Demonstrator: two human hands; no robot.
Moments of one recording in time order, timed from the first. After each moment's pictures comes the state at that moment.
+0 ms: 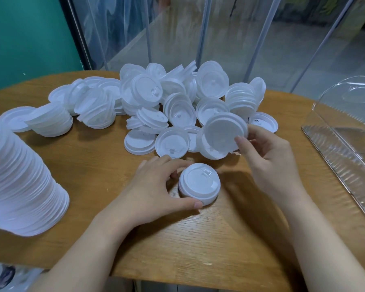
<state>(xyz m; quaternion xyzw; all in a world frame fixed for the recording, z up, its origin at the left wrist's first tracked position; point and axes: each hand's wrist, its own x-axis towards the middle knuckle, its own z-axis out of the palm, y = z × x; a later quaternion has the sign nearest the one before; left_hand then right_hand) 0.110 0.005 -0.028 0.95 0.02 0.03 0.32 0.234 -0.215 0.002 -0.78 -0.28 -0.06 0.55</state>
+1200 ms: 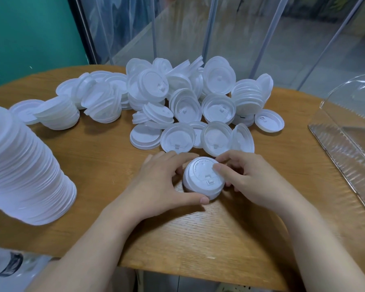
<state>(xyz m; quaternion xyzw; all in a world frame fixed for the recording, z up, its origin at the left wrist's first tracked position) 0.113 0.005 -0.031 0.95 0.02 0.04 0.32 0.216 -0.208 -0.001 -0.86 -0.27 0.17 0.39</state>
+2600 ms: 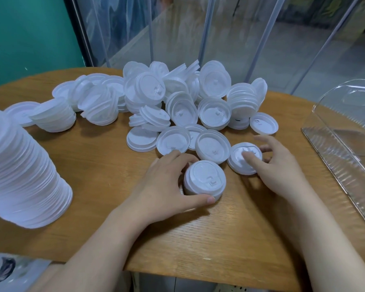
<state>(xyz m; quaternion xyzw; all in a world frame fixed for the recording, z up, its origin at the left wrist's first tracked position) 0.115 -0.013 -0.030 0.93 0.02 0.08 0.35 0.255 -0.244 -0.009 -0.91 -0.12 0.04 0.39</state>
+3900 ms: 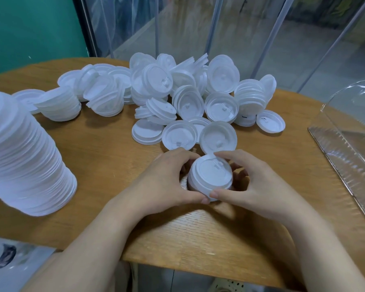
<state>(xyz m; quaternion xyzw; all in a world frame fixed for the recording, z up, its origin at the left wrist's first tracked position) 0.113 -0.005 -0.025 0.92 0.01 0.04 0.40 0.206 -0.221 -0.004 -0.86 -0.36 0.13 0.35</state>
